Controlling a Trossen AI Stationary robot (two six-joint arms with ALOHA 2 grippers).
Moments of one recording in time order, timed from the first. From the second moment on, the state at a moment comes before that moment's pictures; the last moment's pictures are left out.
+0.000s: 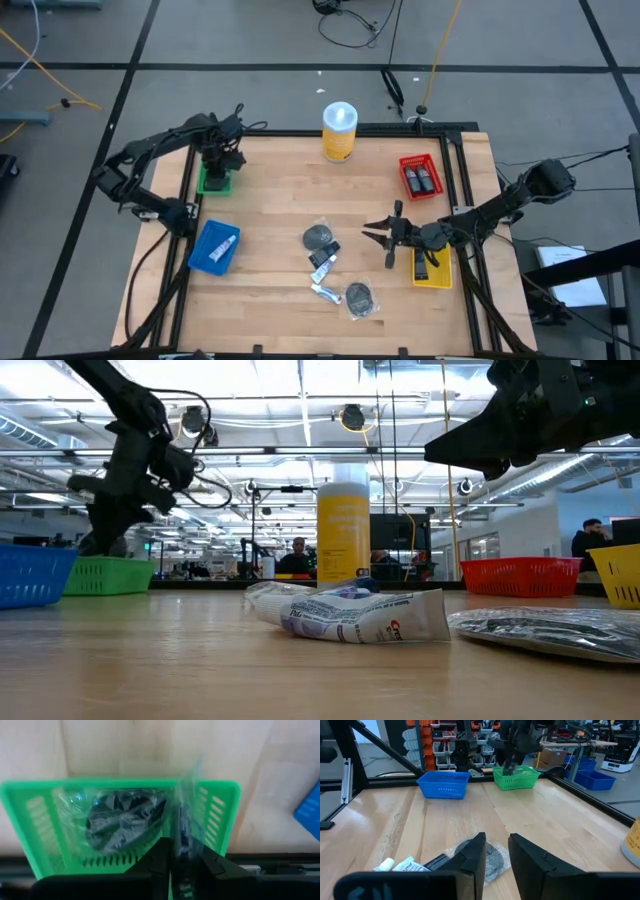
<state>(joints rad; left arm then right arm) 0.93 1.43 0.94 -1.24 0.00 0.83 0.40 1.27 0.31 0.79 0.60 0.11</state>
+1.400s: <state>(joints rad) 1.01 1.52 1.06 -1.18 -0.12 0.20 0.40 1.27 0.31 0.79 0.60 0.12</state>
